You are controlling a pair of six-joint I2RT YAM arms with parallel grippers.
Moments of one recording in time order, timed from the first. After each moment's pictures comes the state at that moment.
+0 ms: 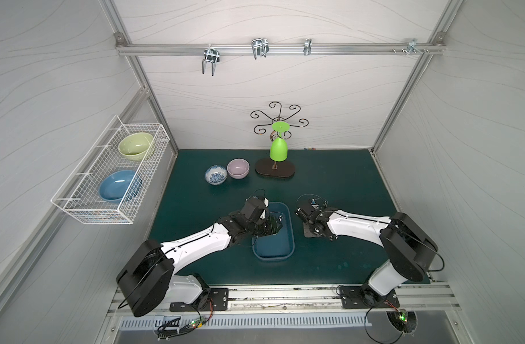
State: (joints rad) left arm -0.75 1.32 0.72 -0.19 0.25 -0.87; right arm 0.82 1.60 0.84 -0.57 0.35 0.68
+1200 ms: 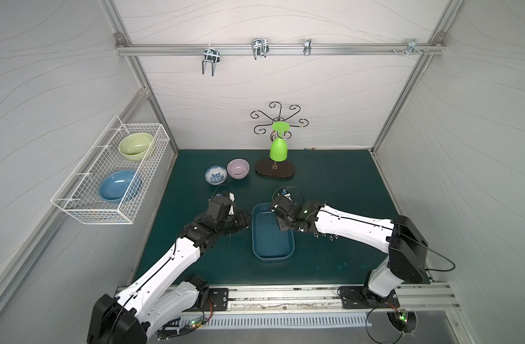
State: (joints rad) left arm -0.44 0.94 0.64 -0.50 0.20 -0.83; right arm 1.08 1.66 1.24 -0.70 0.38 0.58
